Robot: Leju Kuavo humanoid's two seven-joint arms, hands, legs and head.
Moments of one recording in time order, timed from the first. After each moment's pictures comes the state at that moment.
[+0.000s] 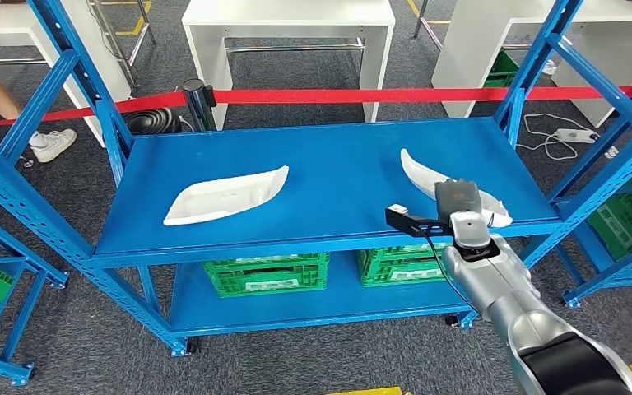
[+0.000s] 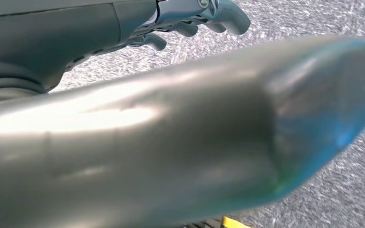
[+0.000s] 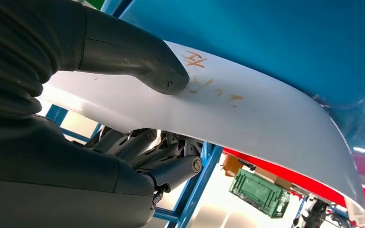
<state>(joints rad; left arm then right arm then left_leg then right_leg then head) -0.10 -0.18 0.72 -0.20 -0.60 0.50 -0.36 -0.44 -0.36 0.15 -0.83 1.52 -0.13 0.02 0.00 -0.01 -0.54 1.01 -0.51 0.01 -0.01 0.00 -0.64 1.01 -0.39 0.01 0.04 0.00</state>
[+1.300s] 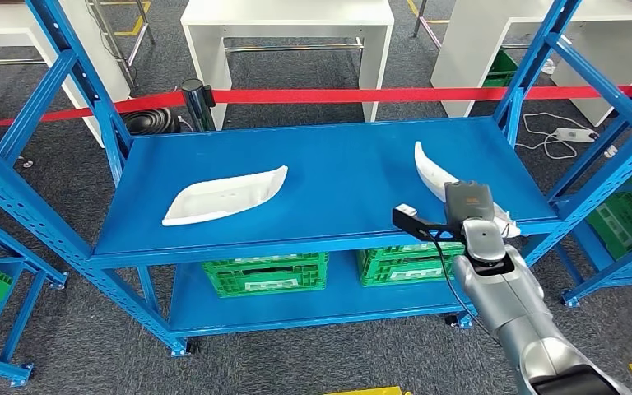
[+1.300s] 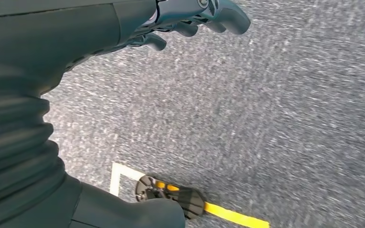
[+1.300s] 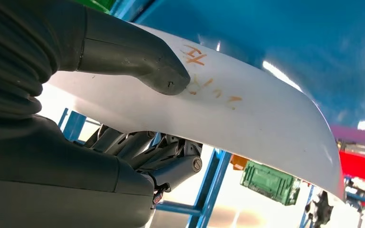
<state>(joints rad) -0.11 -0.17 0.74 -0.21 -0.60 0.43 -0.43 -0.32 -0.34 0.01 -1.06 1.54 -0.12 -0.01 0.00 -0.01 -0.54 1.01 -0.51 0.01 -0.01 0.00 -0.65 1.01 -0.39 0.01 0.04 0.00</state>
